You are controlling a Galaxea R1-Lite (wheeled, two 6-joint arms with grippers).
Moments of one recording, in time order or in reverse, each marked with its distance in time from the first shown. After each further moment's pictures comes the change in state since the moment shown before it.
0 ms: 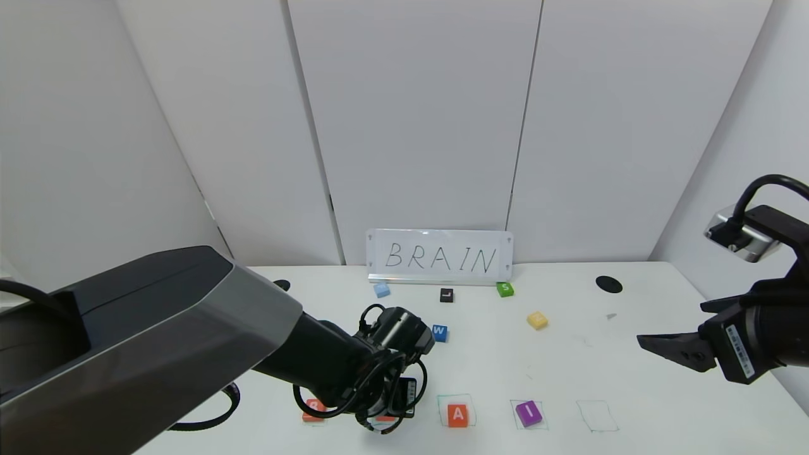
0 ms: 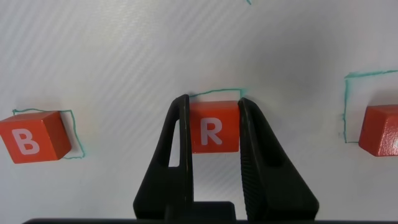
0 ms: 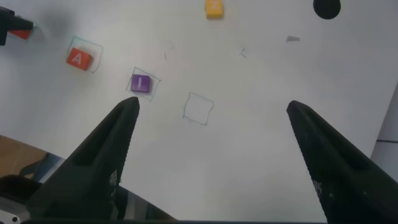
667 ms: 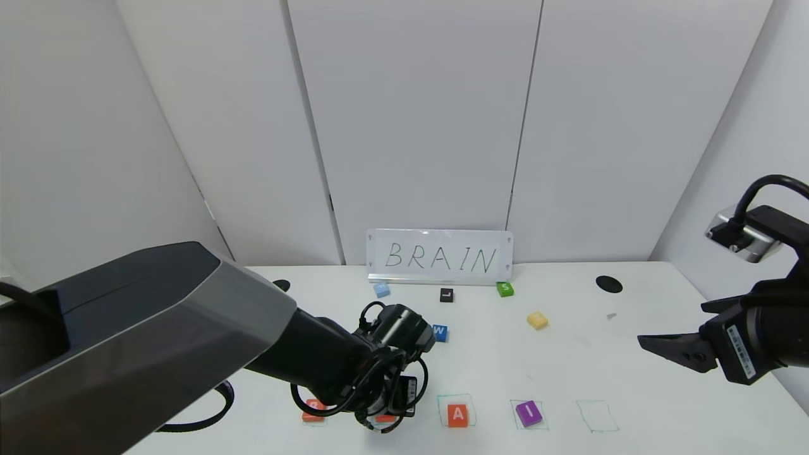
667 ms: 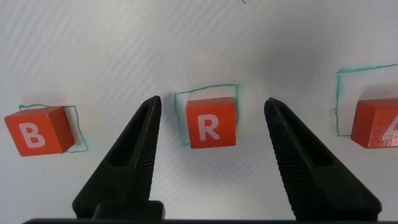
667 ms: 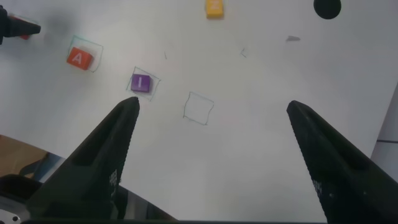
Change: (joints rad) left arm -0.007 -0.025 -0.004 0.016 0.011 0.001; right arm 0.001 -0.003 0.001 0.001 0.000 0.000
